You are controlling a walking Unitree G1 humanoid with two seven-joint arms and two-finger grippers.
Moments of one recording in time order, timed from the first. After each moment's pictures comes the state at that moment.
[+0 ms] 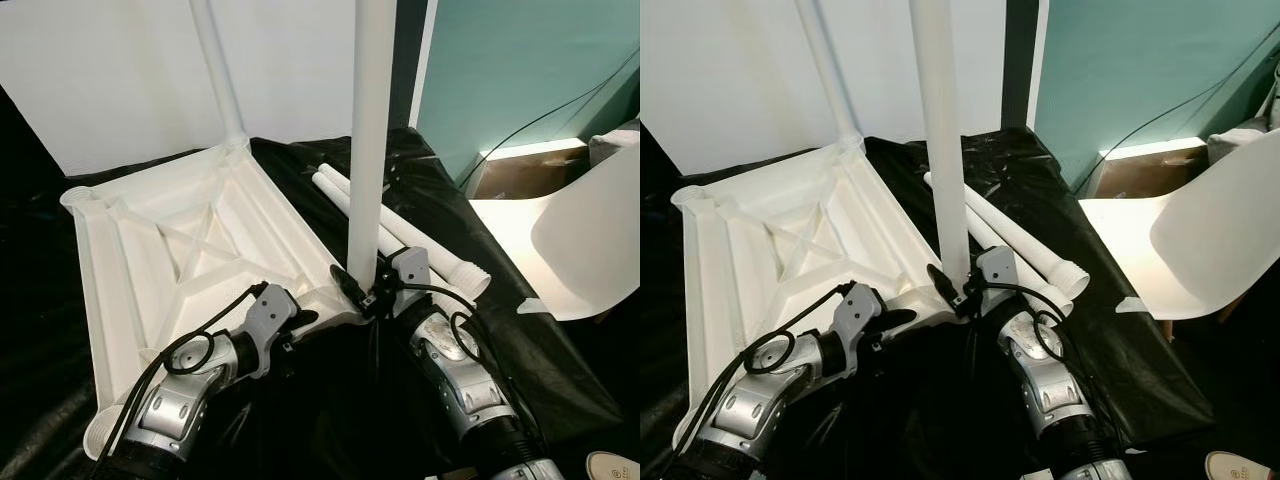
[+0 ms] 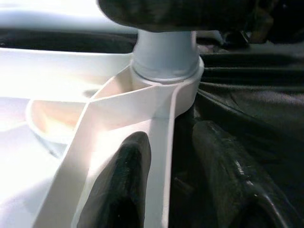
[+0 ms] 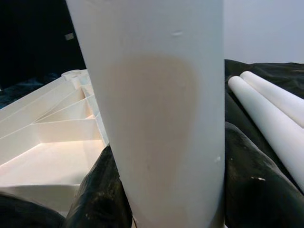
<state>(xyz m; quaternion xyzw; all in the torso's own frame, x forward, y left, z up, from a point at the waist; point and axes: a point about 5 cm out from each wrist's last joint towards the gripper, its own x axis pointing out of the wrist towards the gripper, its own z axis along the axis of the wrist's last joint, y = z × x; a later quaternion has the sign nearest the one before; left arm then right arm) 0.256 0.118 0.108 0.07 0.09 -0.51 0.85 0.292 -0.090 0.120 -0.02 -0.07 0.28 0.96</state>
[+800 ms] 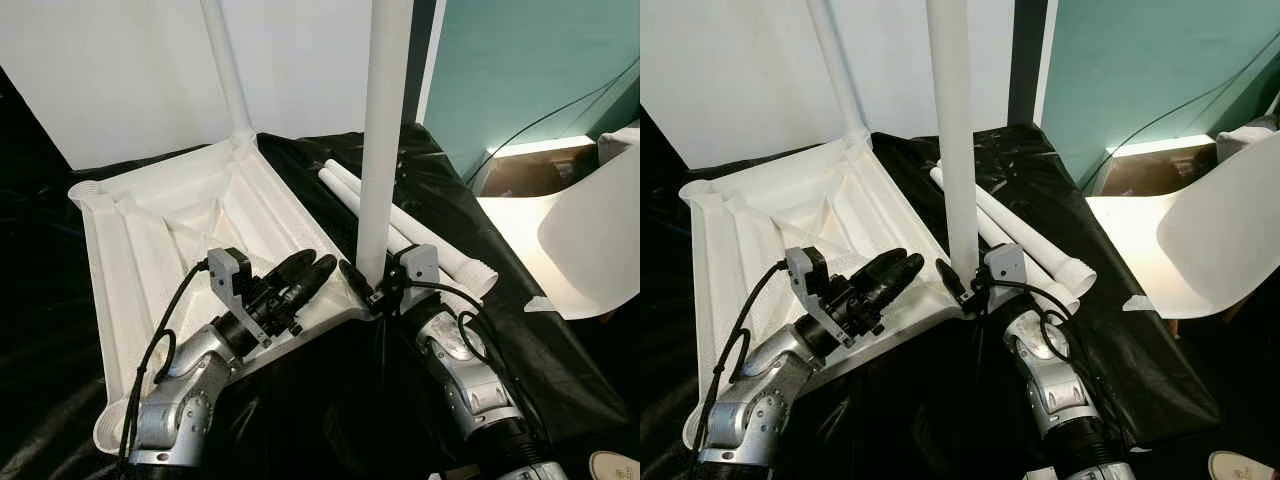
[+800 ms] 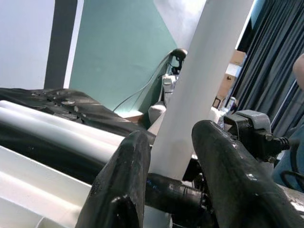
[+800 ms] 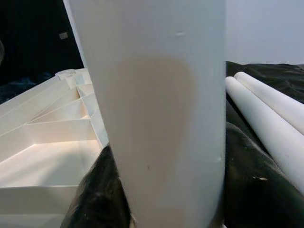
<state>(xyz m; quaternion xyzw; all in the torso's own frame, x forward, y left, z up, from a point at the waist) 0.247 0.115 0.163 -0.18 -0.10 -0.47 0.86 0.292 -0.097 0.126 -0.04 -0.09 0.26 0.96</state>
